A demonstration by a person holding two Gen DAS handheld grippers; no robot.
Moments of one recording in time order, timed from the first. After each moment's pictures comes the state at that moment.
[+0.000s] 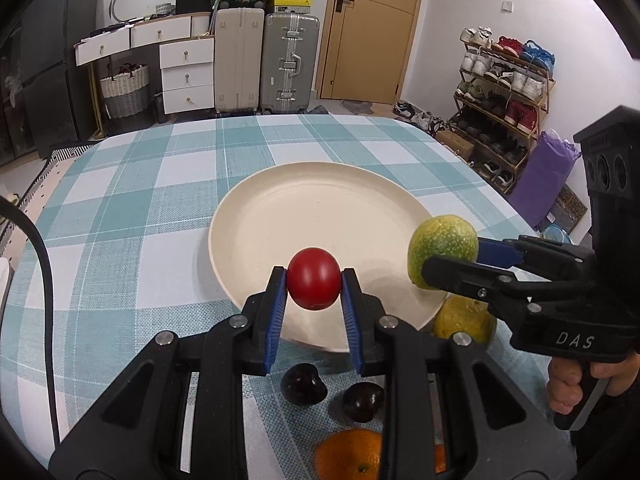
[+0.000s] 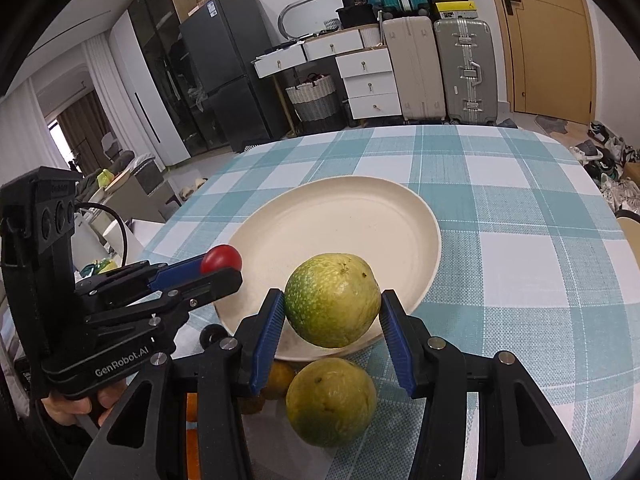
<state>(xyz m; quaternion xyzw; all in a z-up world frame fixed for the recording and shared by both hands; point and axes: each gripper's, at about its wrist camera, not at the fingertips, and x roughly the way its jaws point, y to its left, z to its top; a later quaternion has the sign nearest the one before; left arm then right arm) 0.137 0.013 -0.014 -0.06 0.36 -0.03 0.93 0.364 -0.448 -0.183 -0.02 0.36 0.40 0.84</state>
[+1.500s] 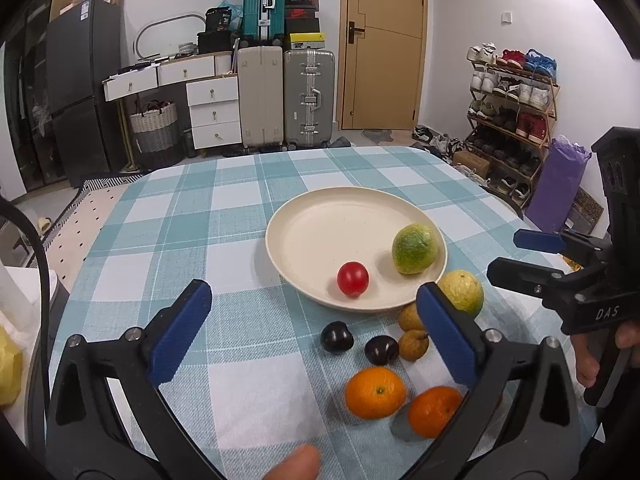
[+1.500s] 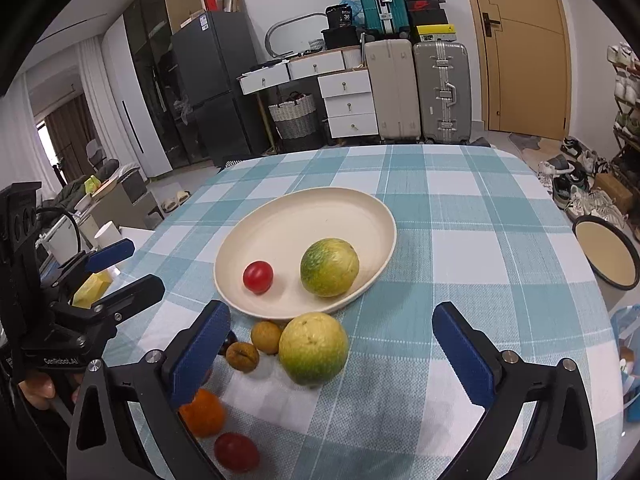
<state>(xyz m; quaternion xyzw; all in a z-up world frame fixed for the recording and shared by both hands) 0.052 0.021 0.024 -0.02 0.30 0.02 0.95 0.321 -0.492 -0.167 -0.03 0.33 0.37 0.87</state>
